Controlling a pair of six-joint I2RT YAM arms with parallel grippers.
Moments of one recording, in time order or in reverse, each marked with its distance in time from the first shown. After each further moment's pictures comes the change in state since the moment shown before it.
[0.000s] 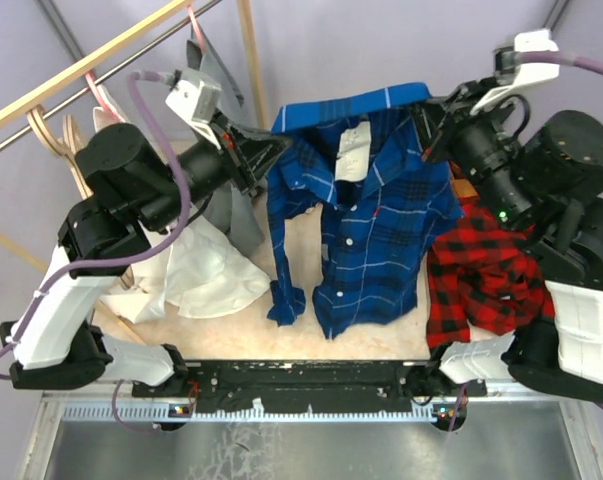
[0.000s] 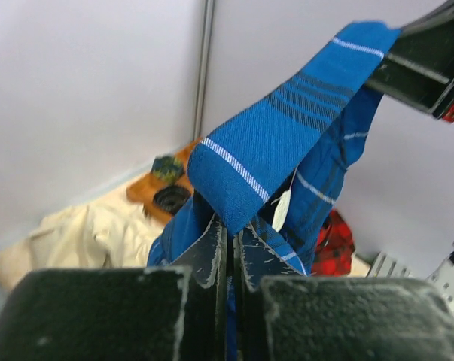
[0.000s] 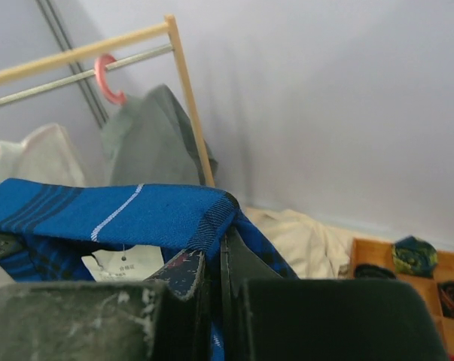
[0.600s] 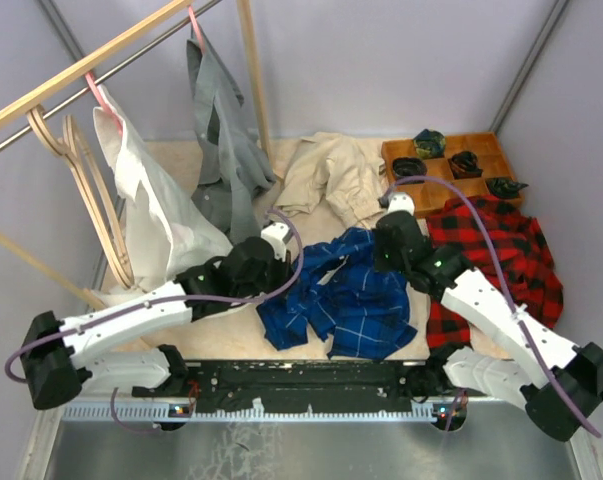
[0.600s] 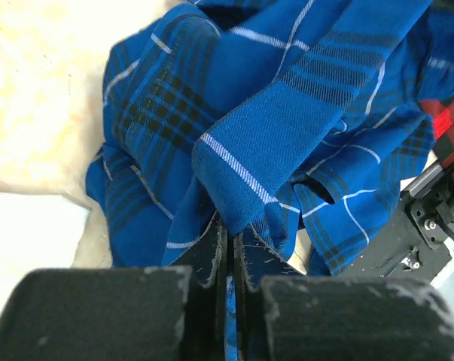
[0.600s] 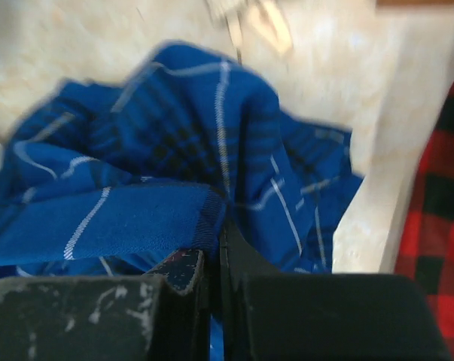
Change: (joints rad) left arm 0.004 -0.226 -1.266 0.282 -0.031 -0.328; right arm -0.244 -0.278 -1.386 0.186 -0.176 0.366
